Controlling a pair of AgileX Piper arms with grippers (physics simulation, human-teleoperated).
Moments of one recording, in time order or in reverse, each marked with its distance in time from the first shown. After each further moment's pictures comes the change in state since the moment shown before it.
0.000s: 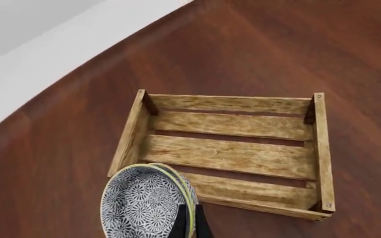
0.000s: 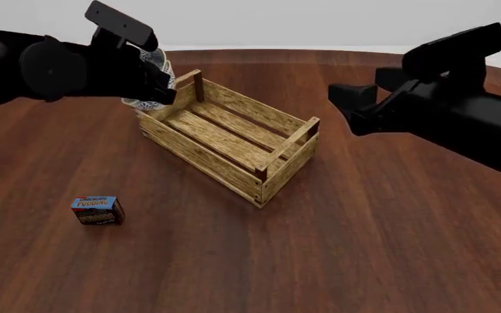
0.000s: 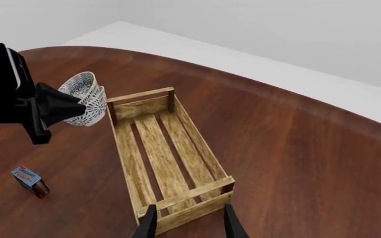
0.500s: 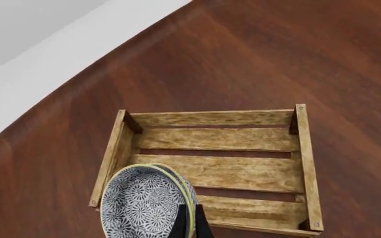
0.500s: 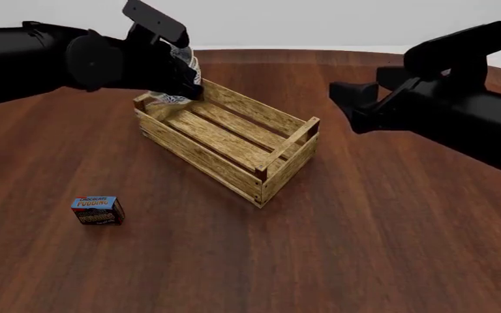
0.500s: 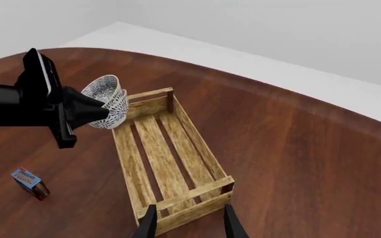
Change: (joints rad) left arm -0.064 0.116 -0.120 0.003 0.017; right arm -0.004 0.001 -0.006 0.005 0.009
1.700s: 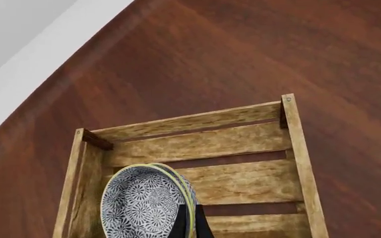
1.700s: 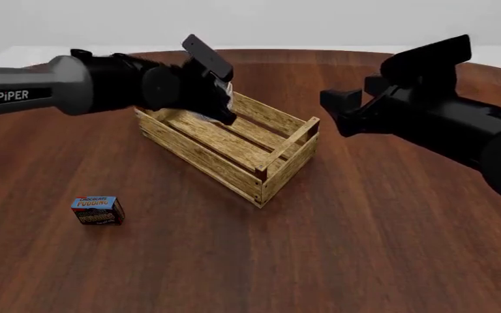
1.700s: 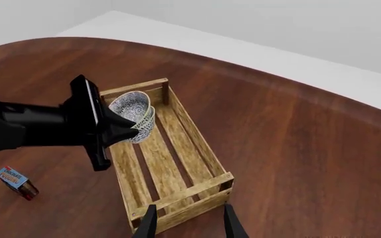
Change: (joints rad) left arm -0.064 0.256 -0.123 -0.058 0.102; right arm -0.016 0.105 -0.006 -0.058 0.005
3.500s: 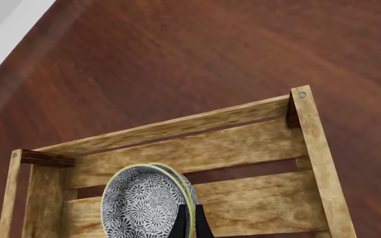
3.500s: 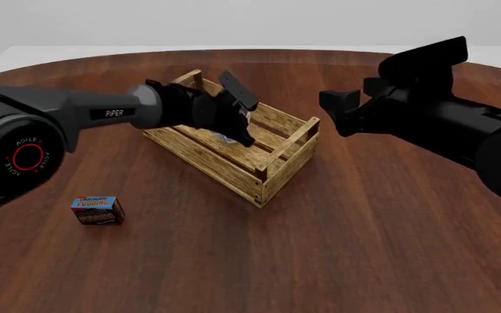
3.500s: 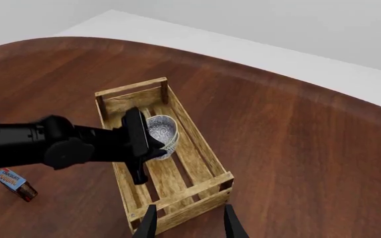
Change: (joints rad) left arm -0.017 0.327 -0.239 0.027 0.052; right arm -0.004 0.016 -0.003 -0.009 0.008
